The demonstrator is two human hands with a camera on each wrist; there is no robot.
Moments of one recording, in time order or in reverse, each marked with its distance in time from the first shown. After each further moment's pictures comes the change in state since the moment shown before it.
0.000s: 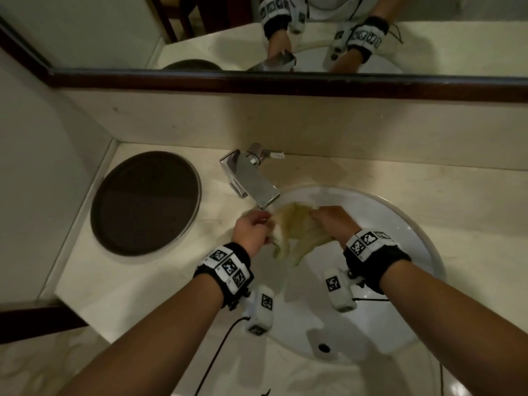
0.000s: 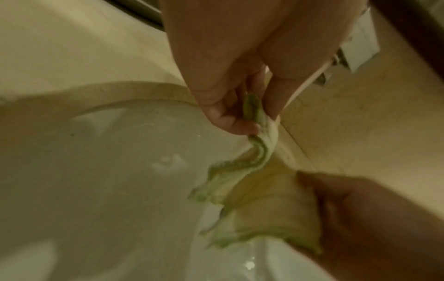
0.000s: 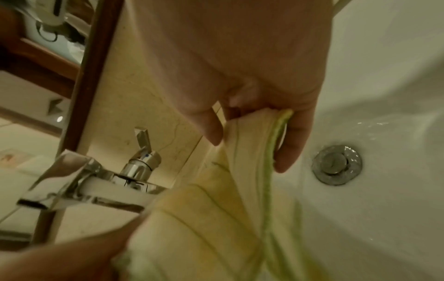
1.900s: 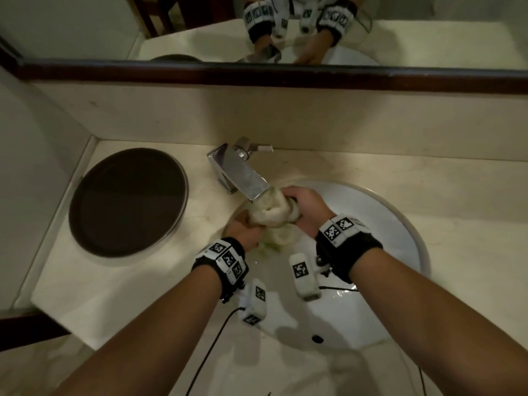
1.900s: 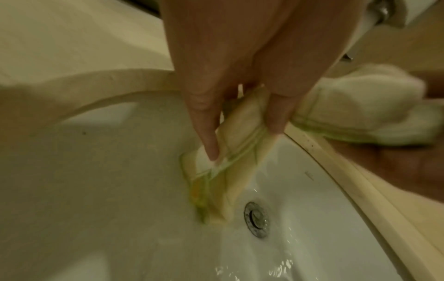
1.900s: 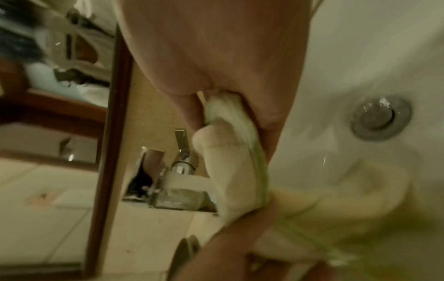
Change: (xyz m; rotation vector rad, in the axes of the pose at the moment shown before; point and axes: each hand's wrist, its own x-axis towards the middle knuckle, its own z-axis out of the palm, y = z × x) left_hand 0.012 -0.020 -0.001 0.154 -0.066 -0.048; right_hand -0.023 -0.039 0.032 0.616 -0.101 -0.049
